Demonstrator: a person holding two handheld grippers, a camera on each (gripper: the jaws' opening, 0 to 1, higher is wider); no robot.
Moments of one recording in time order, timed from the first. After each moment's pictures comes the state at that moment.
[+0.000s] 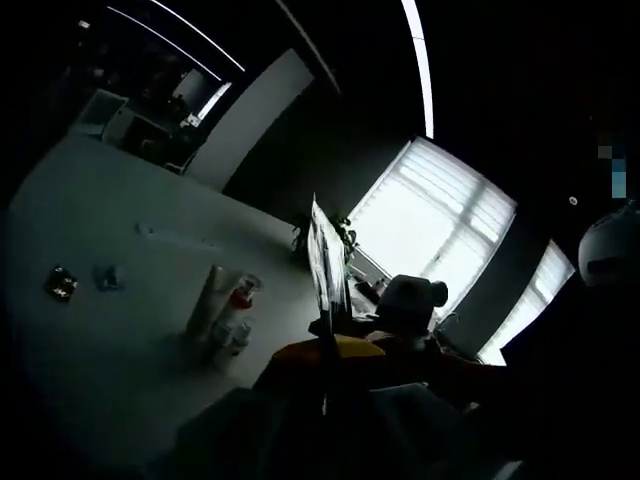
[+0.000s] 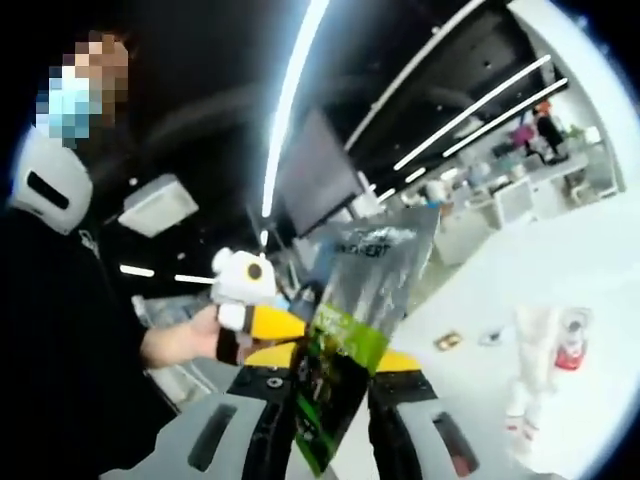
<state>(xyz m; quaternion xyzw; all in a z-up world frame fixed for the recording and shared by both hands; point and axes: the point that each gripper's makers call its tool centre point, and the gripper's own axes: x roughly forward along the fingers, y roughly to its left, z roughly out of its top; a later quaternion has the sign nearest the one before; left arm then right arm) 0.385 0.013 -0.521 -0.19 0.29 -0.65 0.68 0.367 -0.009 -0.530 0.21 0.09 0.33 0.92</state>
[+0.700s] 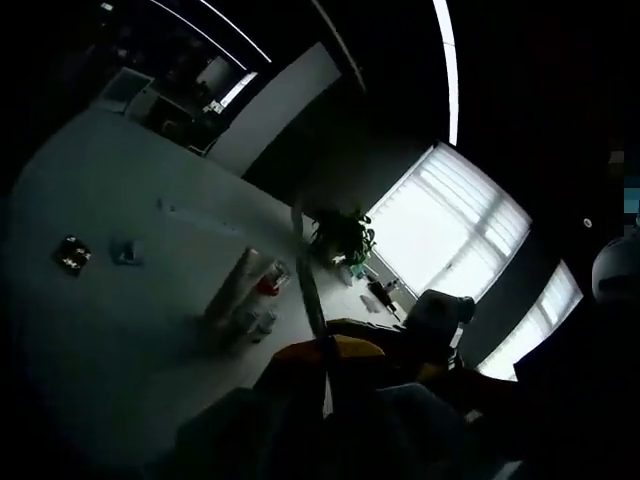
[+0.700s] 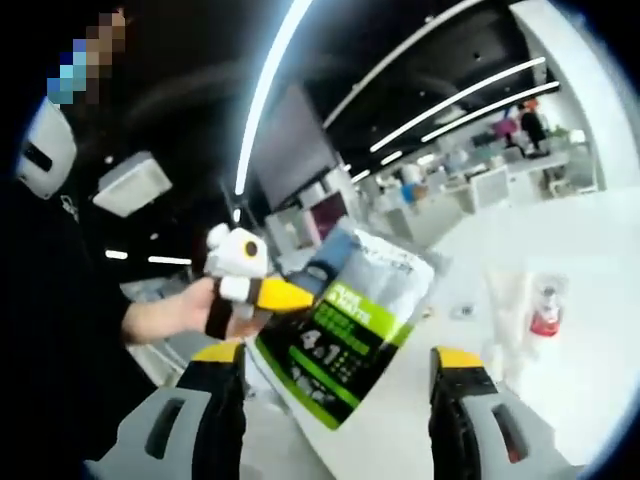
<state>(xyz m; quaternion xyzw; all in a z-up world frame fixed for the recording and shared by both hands) 0.413 0.017 -0.560 -0.22 0.33 -0.61 0.68 0.358 -0.022 -0.569 0.19 0.14 0.28 0.93</state>
